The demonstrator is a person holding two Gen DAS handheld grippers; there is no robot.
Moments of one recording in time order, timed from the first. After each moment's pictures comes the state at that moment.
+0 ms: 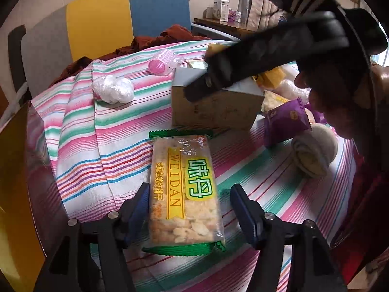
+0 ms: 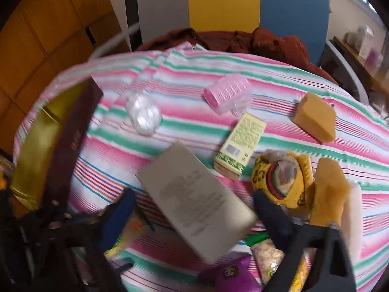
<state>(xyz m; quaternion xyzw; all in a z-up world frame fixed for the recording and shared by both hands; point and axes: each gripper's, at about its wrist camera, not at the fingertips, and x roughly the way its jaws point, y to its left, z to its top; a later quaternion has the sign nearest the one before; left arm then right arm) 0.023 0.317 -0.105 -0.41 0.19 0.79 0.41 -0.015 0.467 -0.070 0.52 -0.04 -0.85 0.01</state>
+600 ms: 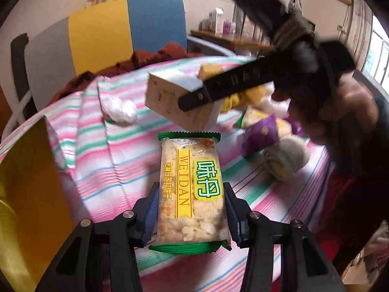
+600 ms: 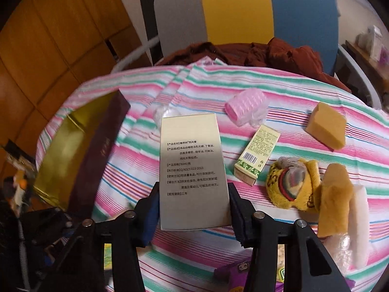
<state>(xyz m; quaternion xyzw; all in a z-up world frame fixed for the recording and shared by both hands) 0.047 0.290 -0.052 -0.39 0.17 0.80 0.42 0.002 0.472 -0.042 0.46 -0.11 -0.88 0.07</state>
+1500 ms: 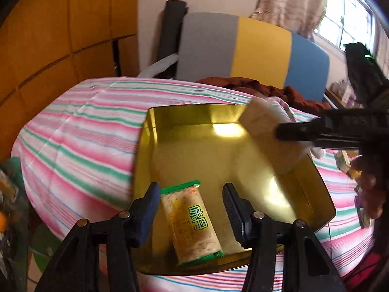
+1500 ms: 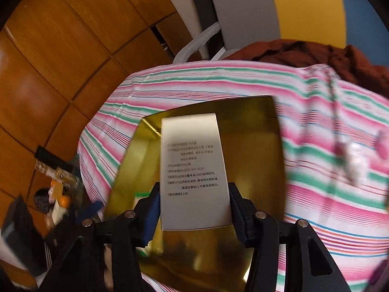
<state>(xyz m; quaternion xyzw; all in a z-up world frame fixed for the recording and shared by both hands) -0.044 0.013 -0.030 -0.39 0.00 0.91 0.10 -0.109 0.209 -0.018 0.49 -0.15 -0.84 0.18</state>
